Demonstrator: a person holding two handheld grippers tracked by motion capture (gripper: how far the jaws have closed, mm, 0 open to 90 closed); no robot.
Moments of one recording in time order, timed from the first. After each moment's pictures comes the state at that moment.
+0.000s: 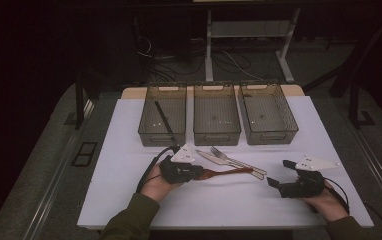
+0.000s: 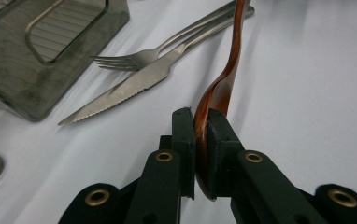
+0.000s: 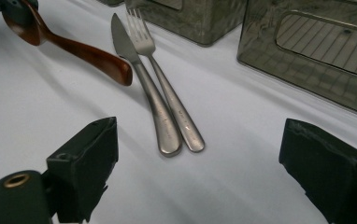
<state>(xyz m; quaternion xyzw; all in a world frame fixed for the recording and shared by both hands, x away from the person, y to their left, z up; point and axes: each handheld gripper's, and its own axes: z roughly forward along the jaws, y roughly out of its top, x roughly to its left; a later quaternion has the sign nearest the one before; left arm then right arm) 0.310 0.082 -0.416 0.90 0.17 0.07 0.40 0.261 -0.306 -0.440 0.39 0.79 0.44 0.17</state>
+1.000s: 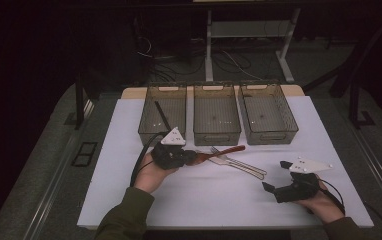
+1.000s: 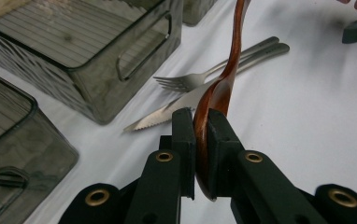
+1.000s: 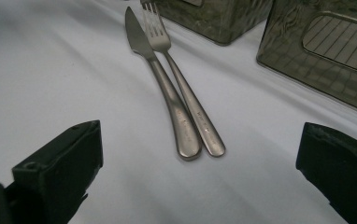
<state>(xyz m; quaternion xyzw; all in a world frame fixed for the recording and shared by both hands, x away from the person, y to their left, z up) 0.332 0.099 -0.386 0.88 0.23 0.09 0.41 0.258 -0.293 -0.442 0.37 0.81 0.44 0.17</state>
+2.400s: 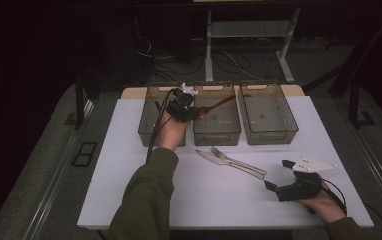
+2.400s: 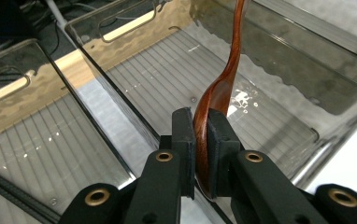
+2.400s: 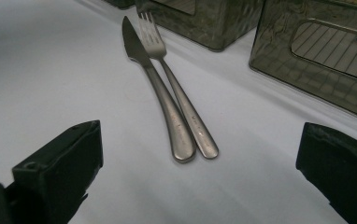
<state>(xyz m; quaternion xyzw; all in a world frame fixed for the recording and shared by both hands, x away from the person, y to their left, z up) 0.447 0.055 -0.351 0.84 0.37 0.18 0.35 0.258 -0.298 -0.439 0.37 0.79 0.45 0.17</state>
